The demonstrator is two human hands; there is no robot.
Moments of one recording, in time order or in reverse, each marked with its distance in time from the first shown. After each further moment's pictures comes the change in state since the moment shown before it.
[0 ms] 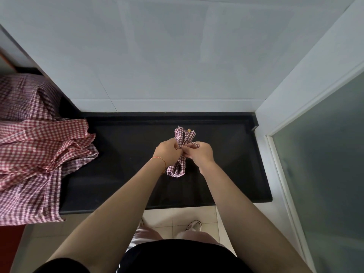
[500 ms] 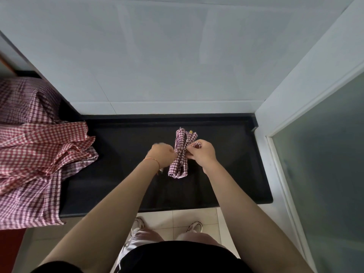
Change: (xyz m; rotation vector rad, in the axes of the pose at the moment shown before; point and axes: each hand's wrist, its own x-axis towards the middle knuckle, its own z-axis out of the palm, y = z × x) left_hand 0.004 -0.006 -0.017 0.263 -0.129 0.004; right_hand 0.006 -0.004 -0.012 0.105 -0.044 -0.019
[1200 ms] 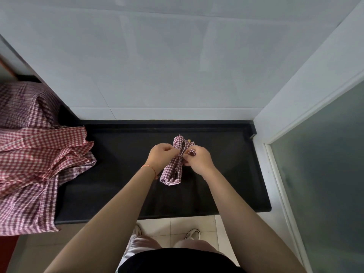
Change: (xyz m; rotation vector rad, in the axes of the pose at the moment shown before) left_hand -0.004 0.001 0.001 -0.755 0.152 -0.008; right_hand 0.002 -0.008 -0.002 -0.405 -0.107 -0.170
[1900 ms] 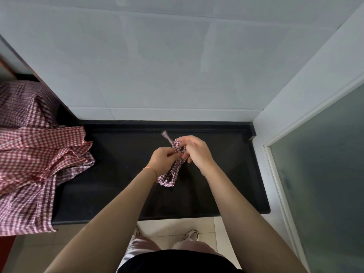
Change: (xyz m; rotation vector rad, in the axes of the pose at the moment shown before) left_hand 0.009 -0.015 0.009 0.189 -0.053 0.109; right_hand -0.011 -0.034 -0.015 0.226 -0.037 -0.062
